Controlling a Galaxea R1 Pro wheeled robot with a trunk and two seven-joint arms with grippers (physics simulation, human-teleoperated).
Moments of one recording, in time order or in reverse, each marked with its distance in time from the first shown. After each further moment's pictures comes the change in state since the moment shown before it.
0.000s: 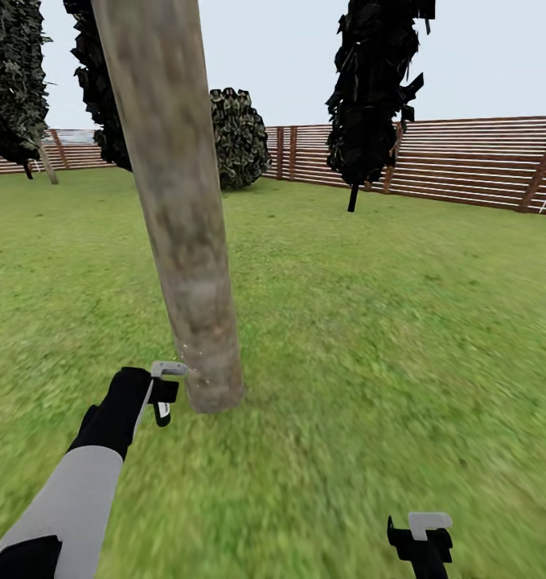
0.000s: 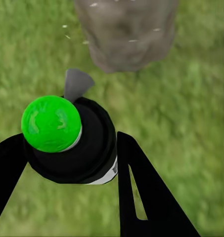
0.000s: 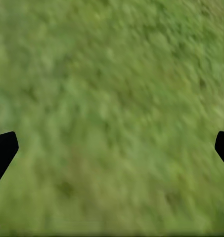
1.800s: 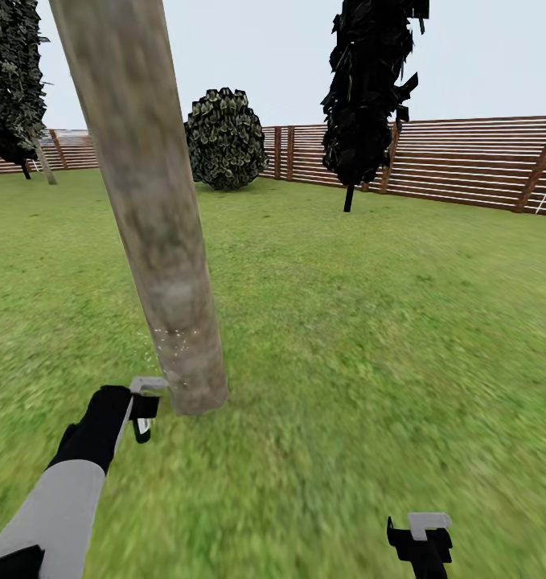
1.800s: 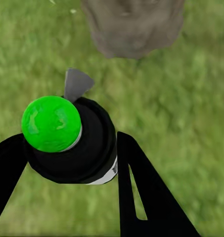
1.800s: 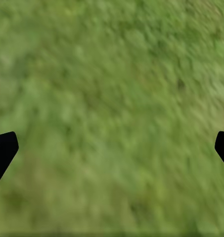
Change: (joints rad) left arm 0.041 0.051 0.101 0.058 -0.020 -0.079 0.019; right arm 0.000 0.000 0.001 0.001 0.002 0.000 0.002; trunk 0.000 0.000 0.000
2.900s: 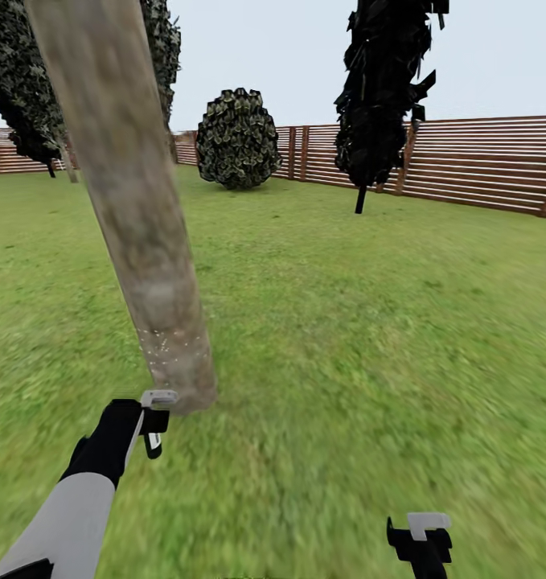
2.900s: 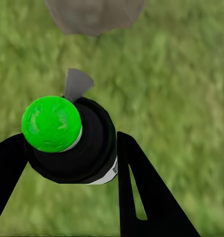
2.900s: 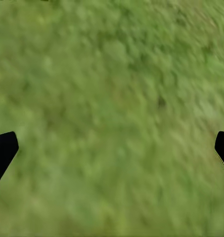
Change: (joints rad) left arm 0.042 -0.047 0.016 0.023 0.003 -0.016 0.009; right arm 0.000 0.002 0.000 0.001 -0.002 0.000 -0.002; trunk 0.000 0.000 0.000
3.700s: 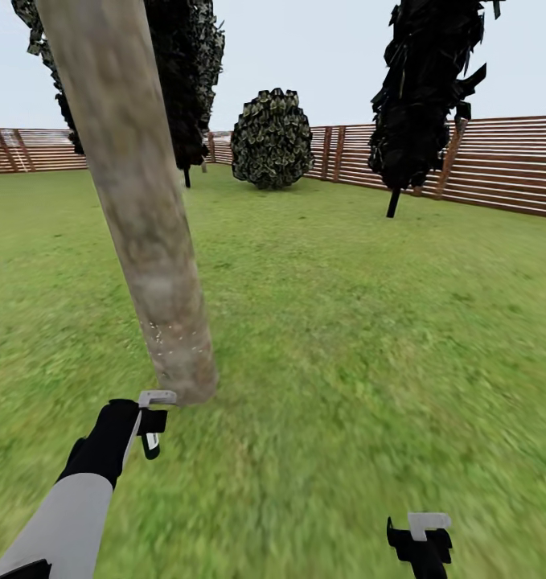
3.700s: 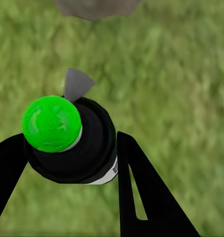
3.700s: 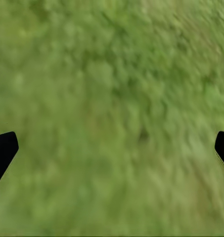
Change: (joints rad) left arm 0.002 0.007 0.007 -0.003 0.003 0.001 0.001; right arm 0.000 0.000 0.000 0.001 0.000 0.000 0.000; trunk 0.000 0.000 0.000
